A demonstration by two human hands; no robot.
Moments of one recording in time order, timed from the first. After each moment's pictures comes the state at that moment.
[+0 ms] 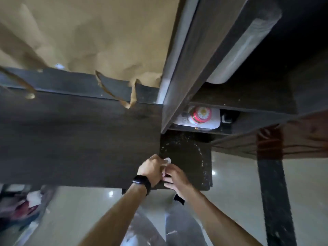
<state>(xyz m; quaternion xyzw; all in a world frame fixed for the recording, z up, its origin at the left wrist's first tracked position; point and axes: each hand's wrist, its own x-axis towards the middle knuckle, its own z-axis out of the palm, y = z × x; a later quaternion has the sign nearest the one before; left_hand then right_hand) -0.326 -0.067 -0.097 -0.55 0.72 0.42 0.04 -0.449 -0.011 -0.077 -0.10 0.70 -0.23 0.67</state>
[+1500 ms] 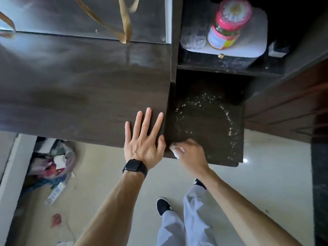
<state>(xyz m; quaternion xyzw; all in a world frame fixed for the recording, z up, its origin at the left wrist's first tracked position) -0.309 0.014 -0.170 -0.63 0.78 0.04 -0.04 -0.482 0.057 -0.228 -0.61 0.69 -0.17 0.34</state>
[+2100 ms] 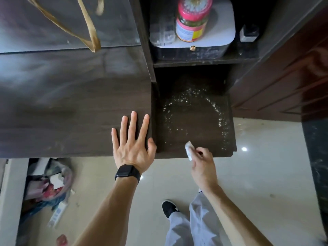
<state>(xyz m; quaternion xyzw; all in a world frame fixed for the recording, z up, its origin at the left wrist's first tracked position) -0.309 0.012 -0.169 -0.63 0.78 0.05 -0.03 -0.507 0.128 -0.256 -0.55 0.79 -0.16 0.21</state>
